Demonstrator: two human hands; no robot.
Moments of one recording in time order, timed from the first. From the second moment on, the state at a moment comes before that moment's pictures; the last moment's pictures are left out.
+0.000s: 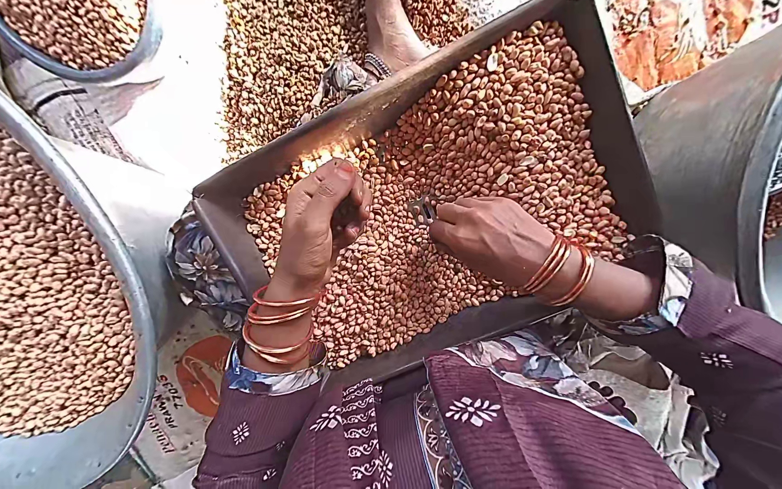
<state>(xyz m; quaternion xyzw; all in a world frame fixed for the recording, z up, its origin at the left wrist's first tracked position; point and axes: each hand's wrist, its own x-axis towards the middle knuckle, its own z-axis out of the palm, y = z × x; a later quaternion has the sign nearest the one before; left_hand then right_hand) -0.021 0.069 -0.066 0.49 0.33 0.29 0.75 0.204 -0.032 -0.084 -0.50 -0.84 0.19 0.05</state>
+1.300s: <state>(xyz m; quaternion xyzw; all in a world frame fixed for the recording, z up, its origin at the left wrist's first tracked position) -0.035 0.057 -0.071 0.51 0.35 0.29 0.73 0.167 -0.019 -0.089 -0.50 -0.83 0.23 0.06</state>
